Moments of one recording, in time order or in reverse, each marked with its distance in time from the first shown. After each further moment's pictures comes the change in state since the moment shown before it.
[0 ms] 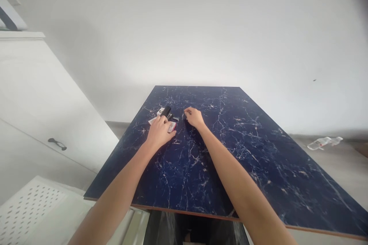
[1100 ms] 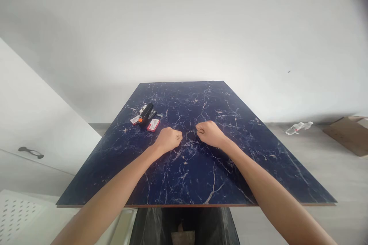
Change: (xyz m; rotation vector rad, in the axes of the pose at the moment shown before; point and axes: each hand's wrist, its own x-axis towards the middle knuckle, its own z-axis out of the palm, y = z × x) left_hand 0.006 0.095 0.035 -0.355 -0.176 0.189; right_hand -0.129 0.064 -0.110 -0.201 -0.082 -0.342
